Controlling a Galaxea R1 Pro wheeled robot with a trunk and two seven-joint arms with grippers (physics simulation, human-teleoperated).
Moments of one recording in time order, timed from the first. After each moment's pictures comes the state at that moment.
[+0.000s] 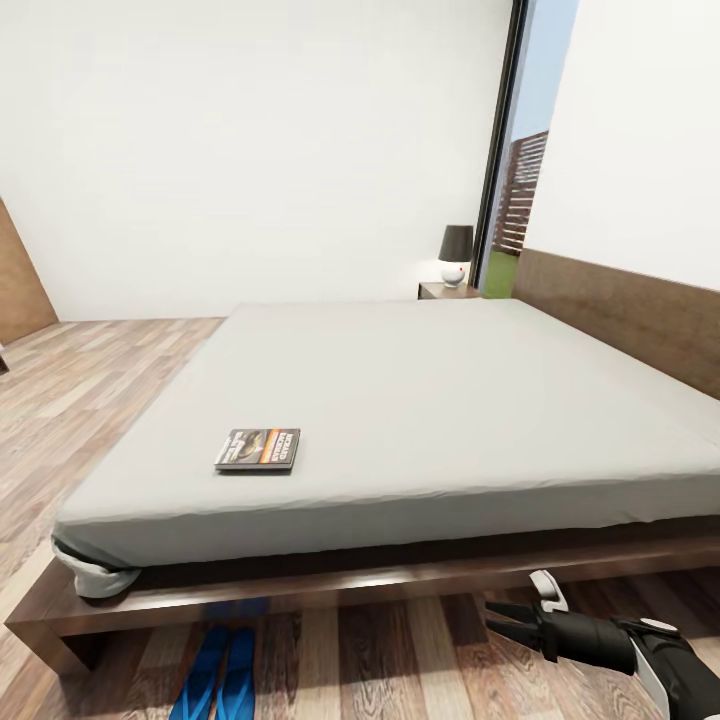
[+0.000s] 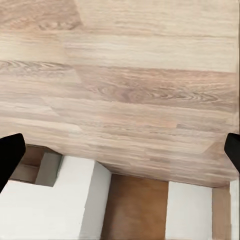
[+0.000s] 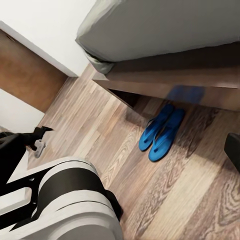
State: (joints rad) left arm -0.12 0.61 -0.43 0.01 -1.05 0.14 0.17; right arm -0.47 -0.32 -0.17 -0.55 -0.07 0.25 1.57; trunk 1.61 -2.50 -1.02
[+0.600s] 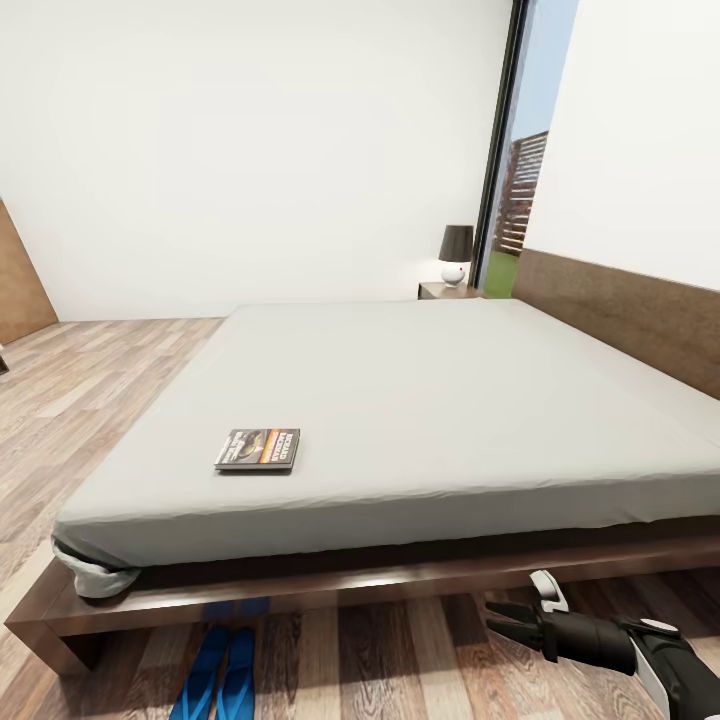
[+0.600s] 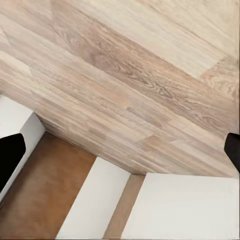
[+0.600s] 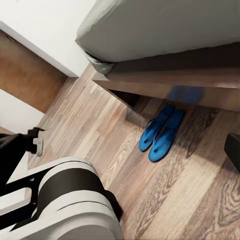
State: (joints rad) left arm -0.12 0.61 -0.19 0.01 -0.80 0.19 0.18; right arm -0.47 -0.32 -0.17 -0.55 -0.07 0.25 1.57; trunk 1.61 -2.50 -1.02
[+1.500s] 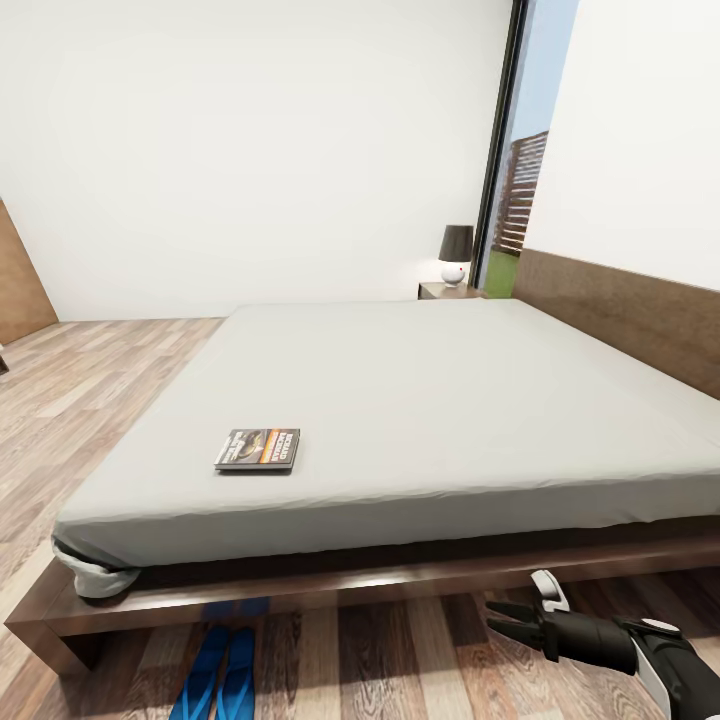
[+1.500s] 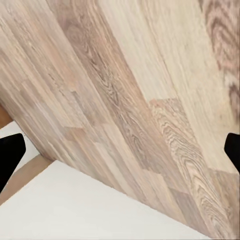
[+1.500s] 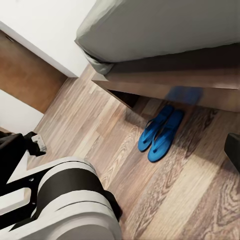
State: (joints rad) left arm -0.12 0.61 0.05 0.00 -0.44 0.11 0.19; right arm -0.47 -0.32 -0.17 -0.55 -0.07 0.25 1.57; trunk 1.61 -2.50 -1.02
